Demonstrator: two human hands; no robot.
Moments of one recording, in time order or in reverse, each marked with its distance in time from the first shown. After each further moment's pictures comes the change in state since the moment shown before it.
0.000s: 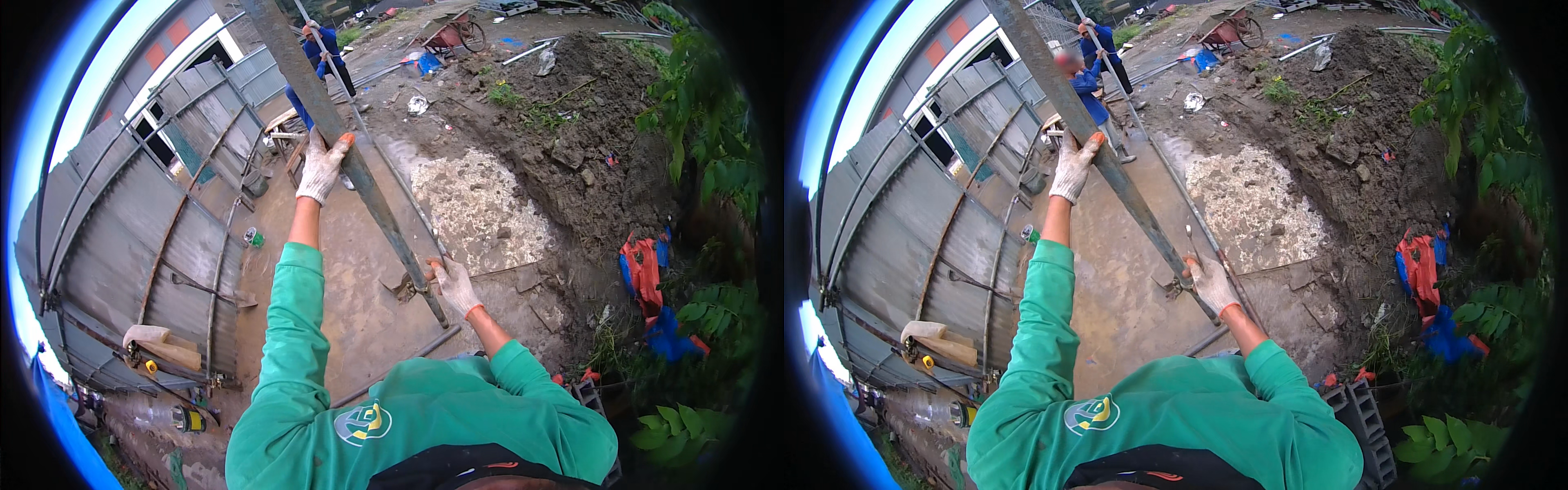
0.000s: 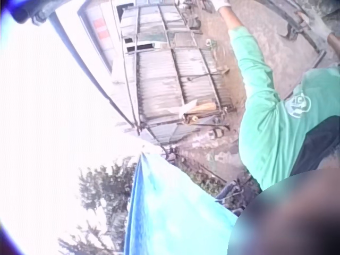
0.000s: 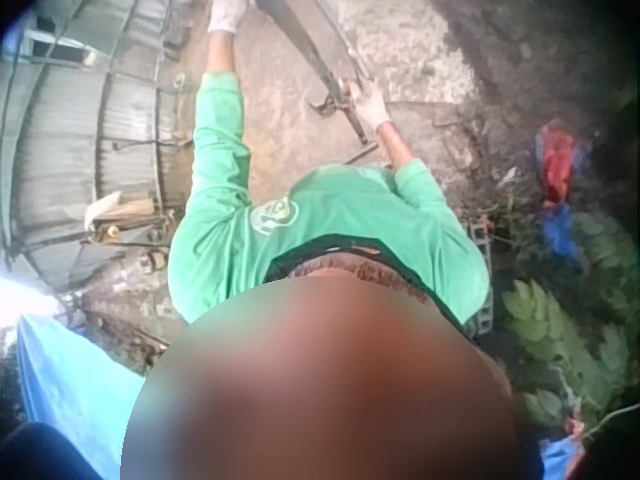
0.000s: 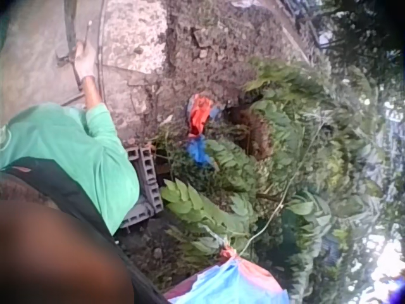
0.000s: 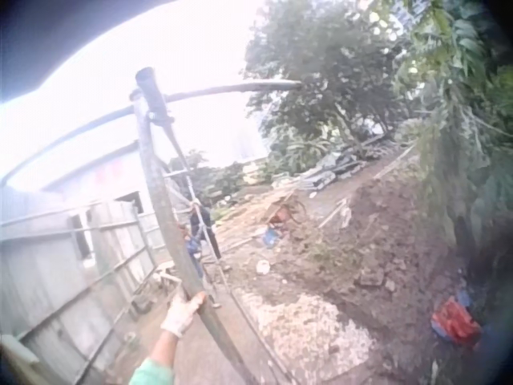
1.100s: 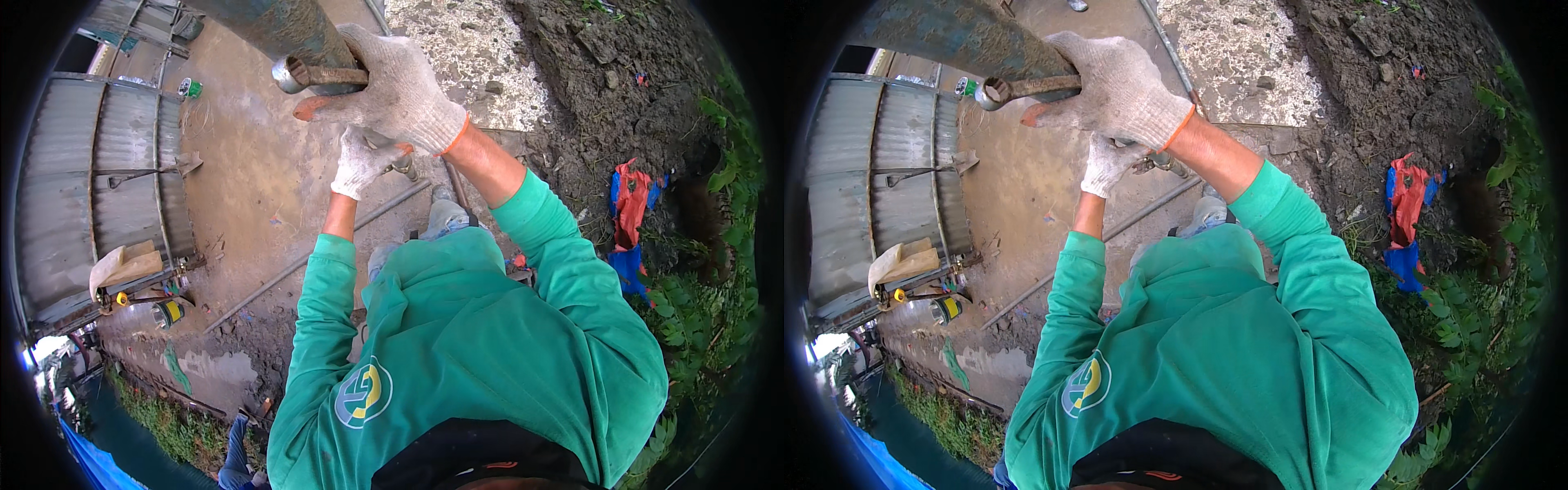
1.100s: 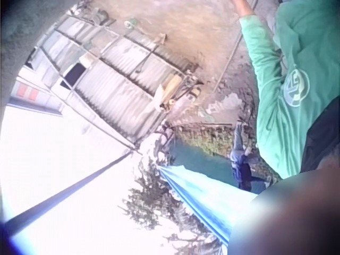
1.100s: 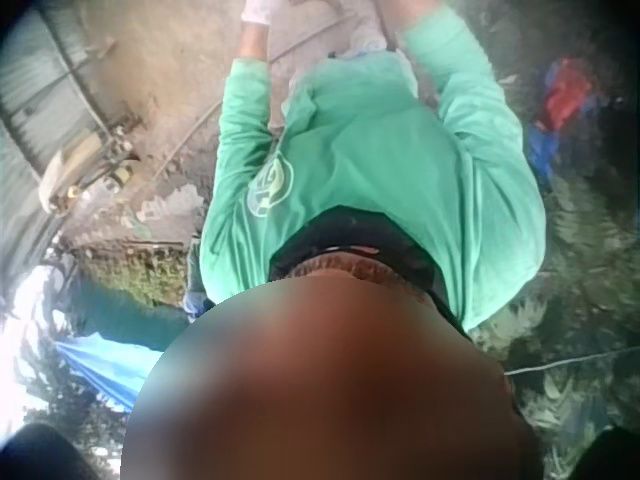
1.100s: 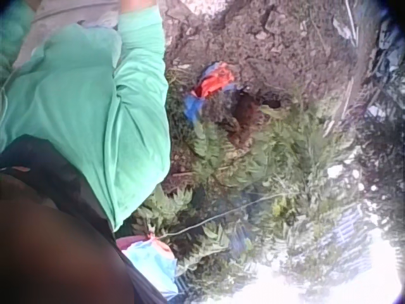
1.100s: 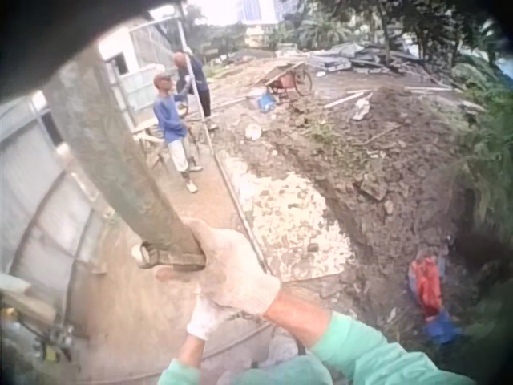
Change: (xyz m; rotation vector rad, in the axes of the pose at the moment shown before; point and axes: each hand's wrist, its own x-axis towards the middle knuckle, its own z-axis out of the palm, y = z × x) left_hand -0.197 -0.205 0.095 0.035 -0.227 -0.669; right_hand 0.204 -0.181 0.091 -0.677 -0.238 -0.640
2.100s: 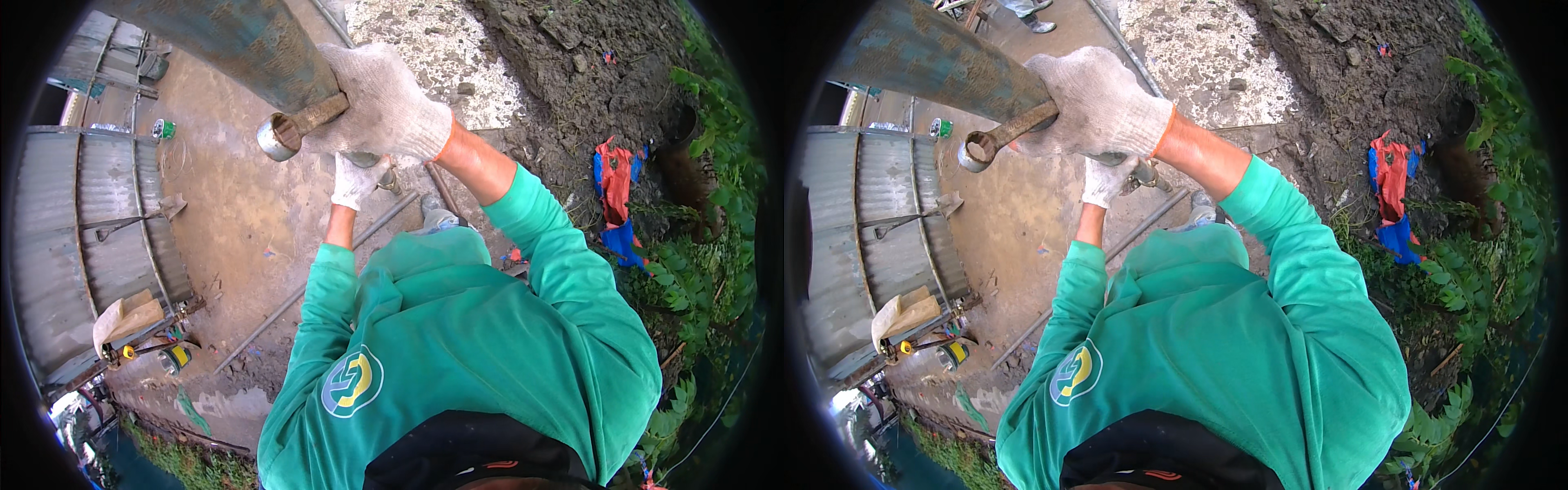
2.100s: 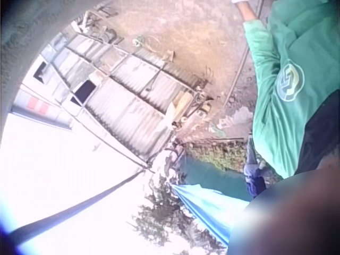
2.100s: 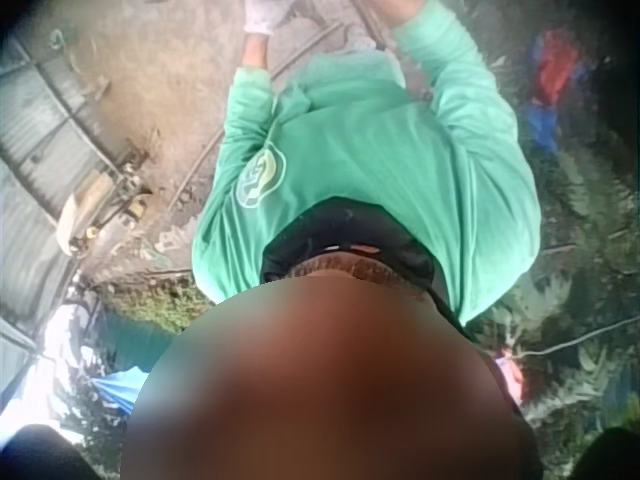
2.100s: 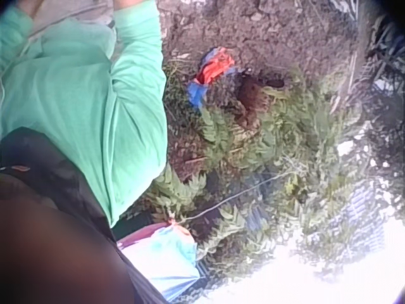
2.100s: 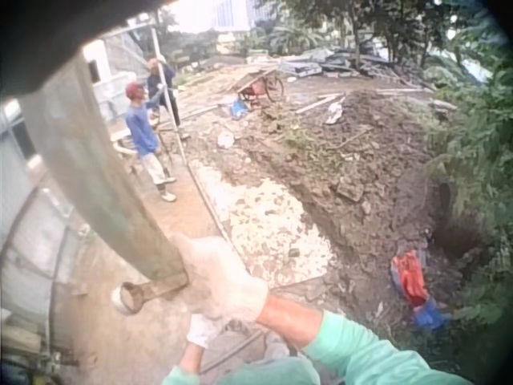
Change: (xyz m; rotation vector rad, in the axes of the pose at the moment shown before) left_hand 0.031 -0.031 0.013 -0.132 -0.046 0.016; right_hand 0.028 -0.001 -0.005 -0.060 0.020 -0.116
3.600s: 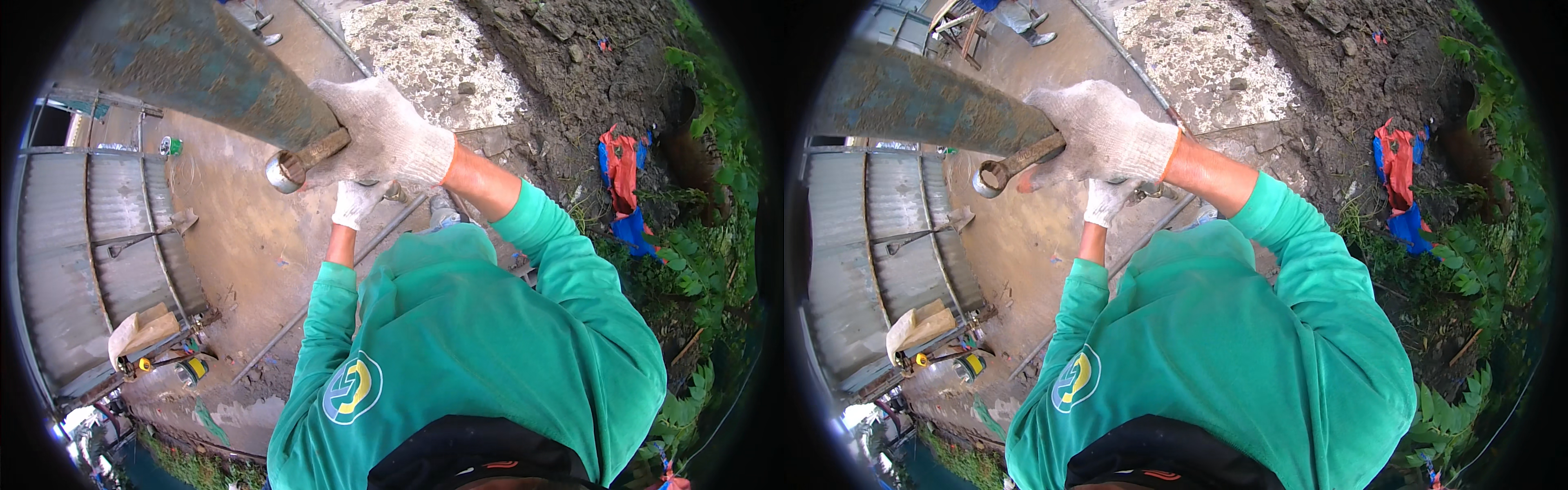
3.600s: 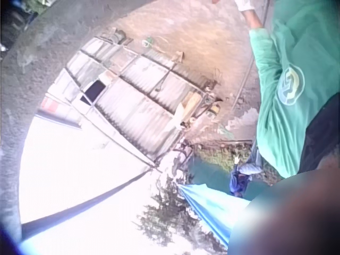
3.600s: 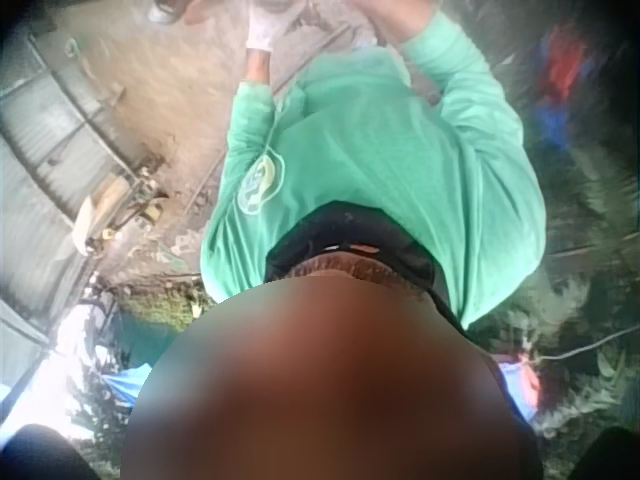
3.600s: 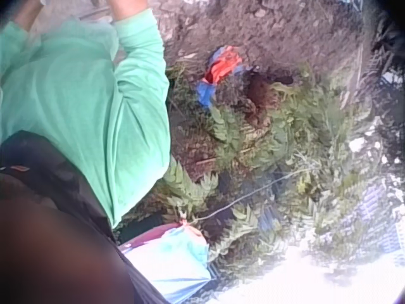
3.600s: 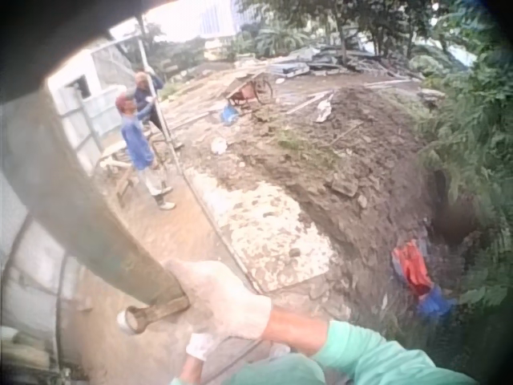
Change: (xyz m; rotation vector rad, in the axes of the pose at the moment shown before) left_hand -0.026 -0.011 -0.015 0.217 -0.045 0.158; right_hand -0.022 -0.019 0.002 0.151 -0.091 0.124
